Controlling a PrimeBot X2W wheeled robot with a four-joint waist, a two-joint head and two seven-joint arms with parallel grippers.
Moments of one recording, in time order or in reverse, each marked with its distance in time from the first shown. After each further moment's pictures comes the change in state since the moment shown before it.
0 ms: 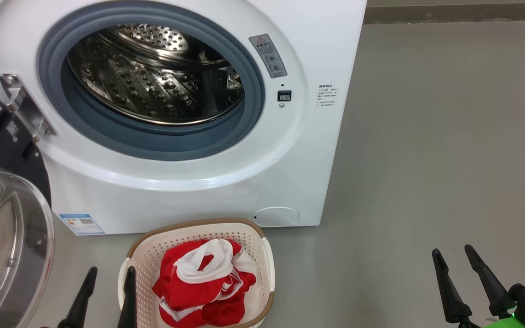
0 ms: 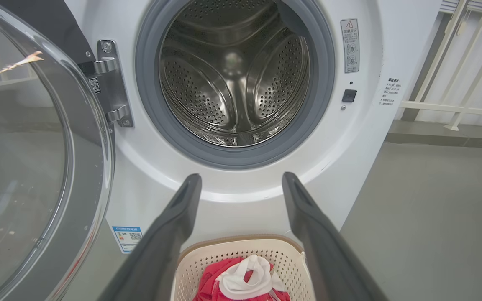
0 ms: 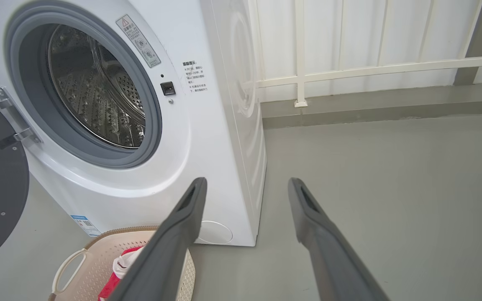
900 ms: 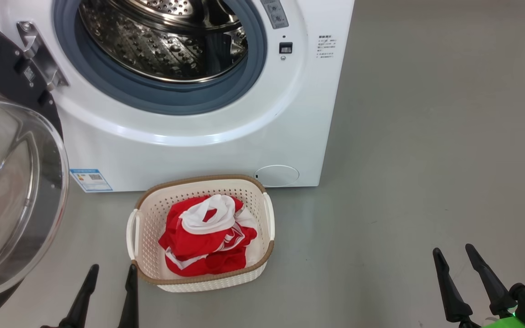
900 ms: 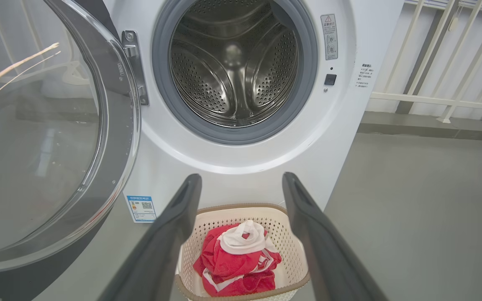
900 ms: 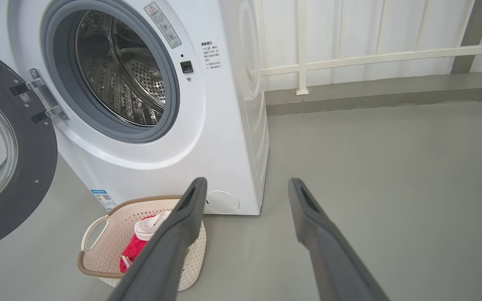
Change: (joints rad) left arm -0.001 0.002 -0.007 -0.013 -0.001 0.000 0.000; right arm -0.001 0.001 -0.003 -0.002 0.000 0.000 0.000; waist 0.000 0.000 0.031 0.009
